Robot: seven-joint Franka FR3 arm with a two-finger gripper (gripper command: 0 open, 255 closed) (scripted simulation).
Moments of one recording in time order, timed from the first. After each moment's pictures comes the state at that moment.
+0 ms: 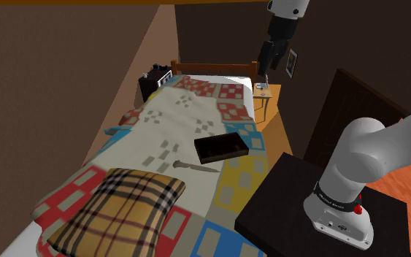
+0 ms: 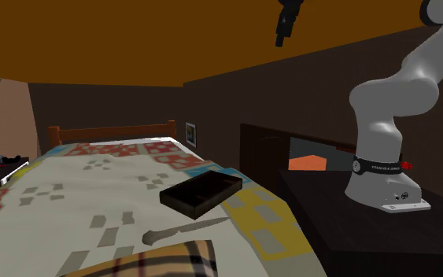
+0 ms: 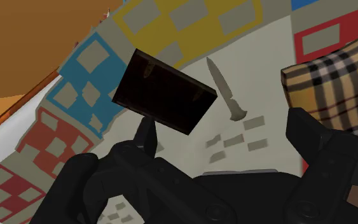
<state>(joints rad) 0.00 -0.83 -0.02 -2.26 0.01 1.60 0.00</state>
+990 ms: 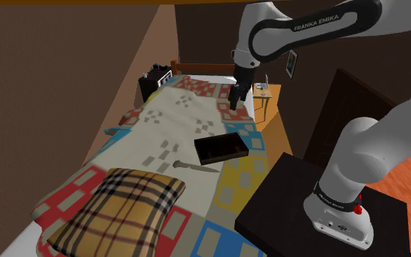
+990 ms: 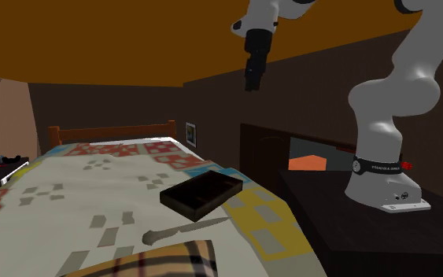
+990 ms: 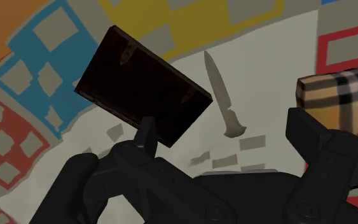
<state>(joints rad) 0.05 -0.56 -0.01 -2.44 0.01 2.00 -0.07</state>
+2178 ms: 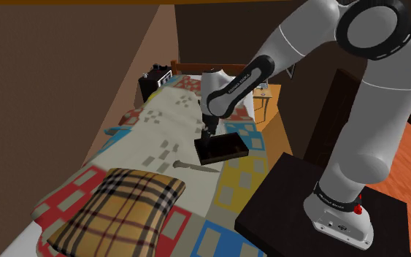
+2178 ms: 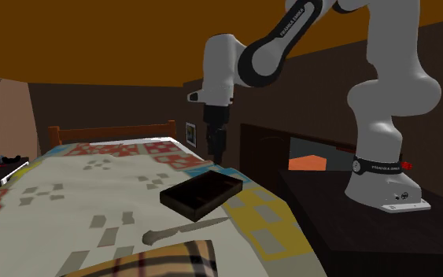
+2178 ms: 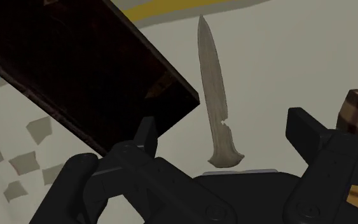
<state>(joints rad) 0.10 0.08 0.03 -2.34 -0.03 2.48 -0.14</state>
